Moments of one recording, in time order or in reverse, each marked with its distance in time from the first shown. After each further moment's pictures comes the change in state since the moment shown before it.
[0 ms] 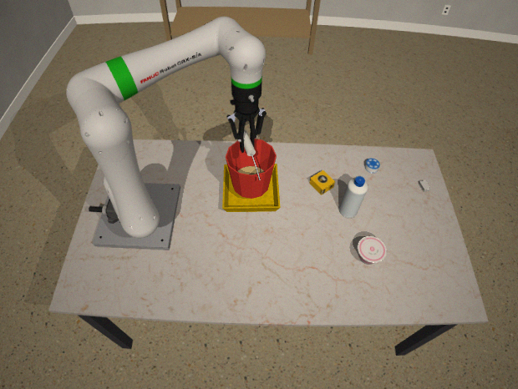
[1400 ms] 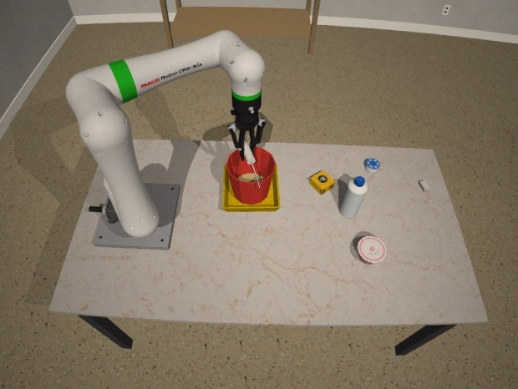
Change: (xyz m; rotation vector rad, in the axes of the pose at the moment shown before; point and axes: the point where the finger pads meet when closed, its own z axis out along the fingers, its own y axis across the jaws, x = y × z) arm 0.000 0.000 0.045 0.000 0.000 0.000
